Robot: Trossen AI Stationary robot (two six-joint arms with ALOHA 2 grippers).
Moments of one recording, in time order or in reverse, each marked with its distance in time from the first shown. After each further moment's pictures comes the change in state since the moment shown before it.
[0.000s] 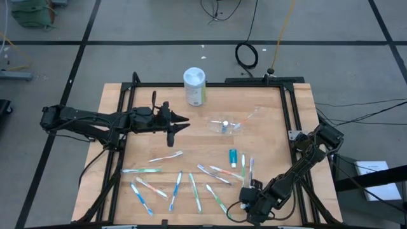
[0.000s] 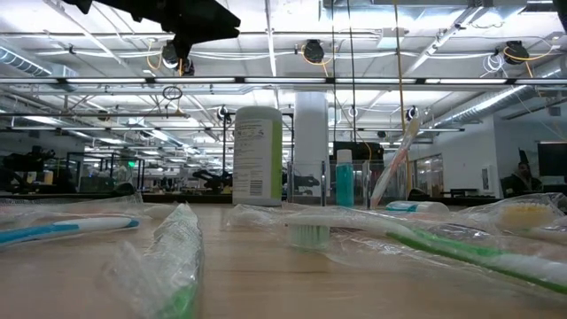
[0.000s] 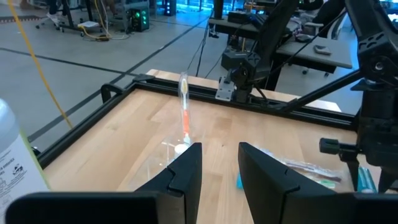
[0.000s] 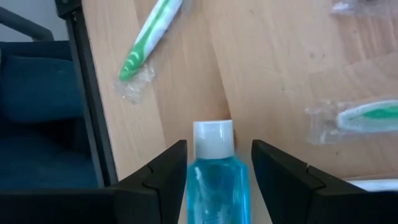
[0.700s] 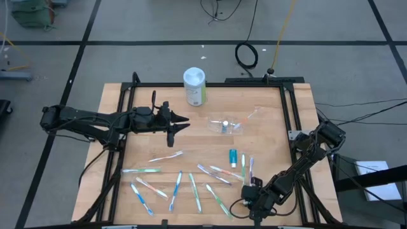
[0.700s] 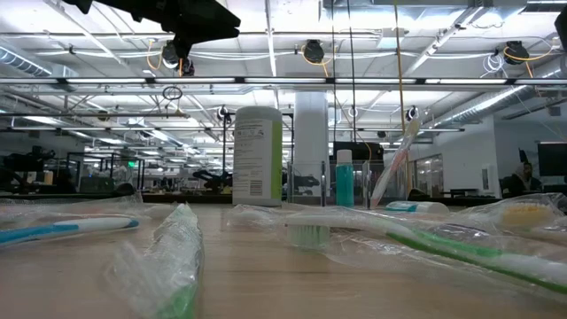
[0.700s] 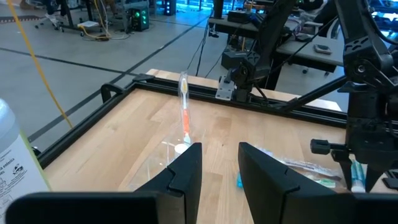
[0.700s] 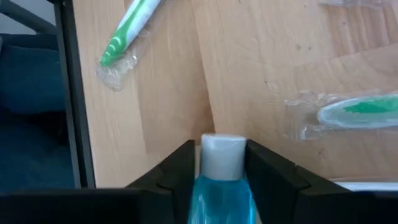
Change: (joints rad) left arm 0.000 0.000 0.000 -0.003 0.000 0.002; right arm -0.002 -0.006 -0.132 0.101 -0.009 -0.051
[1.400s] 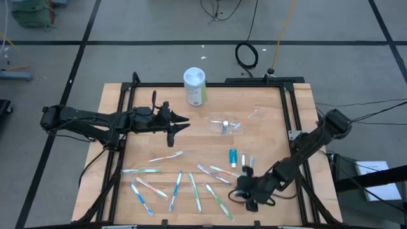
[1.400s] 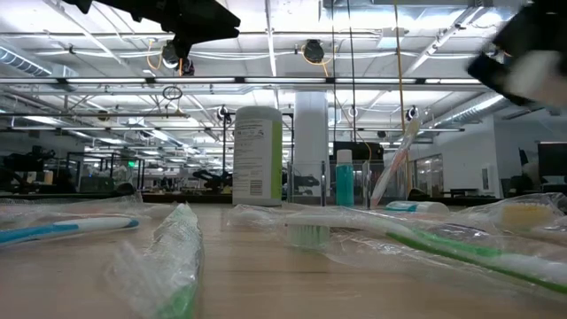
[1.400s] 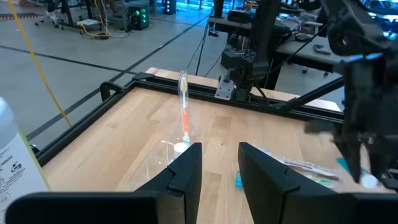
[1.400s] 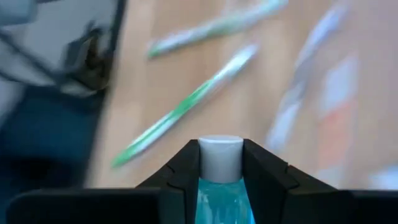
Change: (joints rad) left arm 0.000 0.000 0.000 -0.003 0.001 -0.009; right arm -0.114 -0.240 -0.011 0.085 0.217 -0.408
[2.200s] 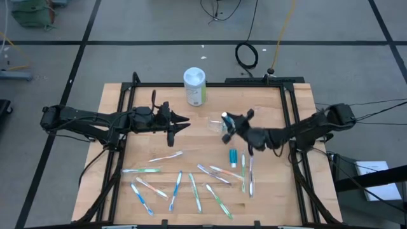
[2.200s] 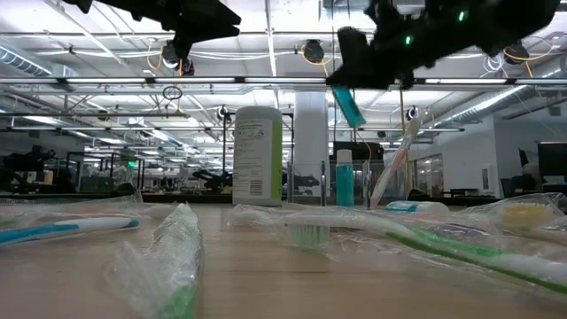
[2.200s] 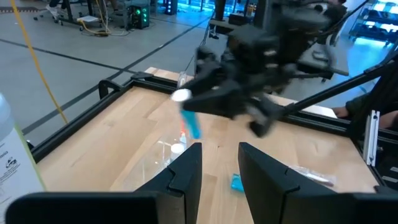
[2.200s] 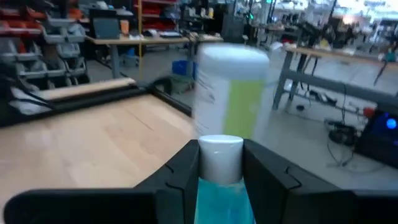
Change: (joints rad) left arm 0.000 0.000 0.000 0.006 0.000 -0.039; right arm -0.593 -0.102 -0.308 0.878 0.550 -0.582
